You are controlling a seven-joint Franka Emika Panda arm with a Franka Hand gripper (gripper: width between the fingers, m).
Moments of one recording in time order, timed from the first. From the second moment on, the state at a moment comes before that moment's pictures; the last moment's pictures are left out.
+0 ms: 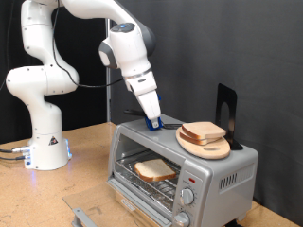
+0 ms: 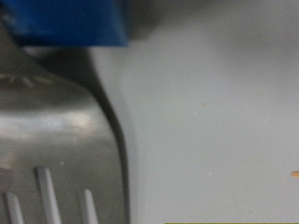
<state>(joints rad) -0.14 -0.35 0.49 -2.60 0.65 2.44 -0.48</state>
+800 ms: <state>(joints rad) -0.14 -0.40 0.45 -2.60 0.69 2.45 -0.57</state>
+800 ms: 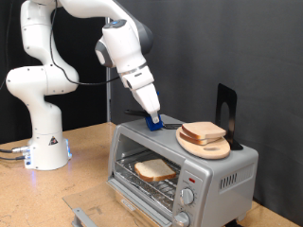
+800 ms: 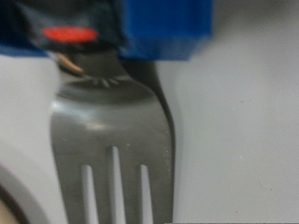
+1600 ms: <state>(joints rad) -0.14 -0.47 0.30 -2.54 0.72 2.18 -0.61</state>
